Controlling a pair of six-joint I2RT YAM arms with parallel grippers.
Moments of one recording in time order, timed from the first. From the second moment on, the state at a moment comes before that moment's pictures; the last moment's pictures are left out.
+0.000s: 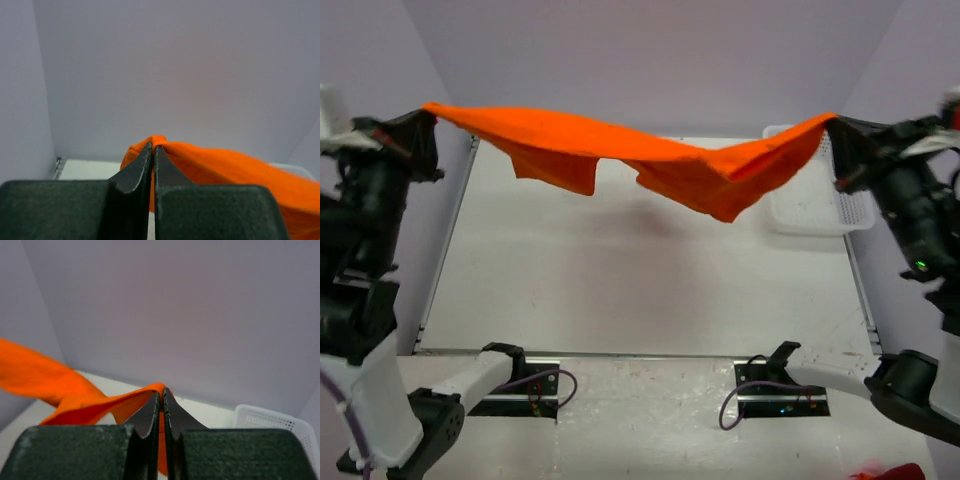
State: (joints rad) left arm -0.16 1.12 1.99 -0.73 -0.09 -0.18; right arm 0.71 1.18 2.14 -0.79 0.40 -0.09
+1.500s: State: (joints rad) left arm -0.01 2.01 1.70 -0.46 -0.23 -0.22; right arm 0.31 2.20 2.25 -0.79 0.16 -0.08
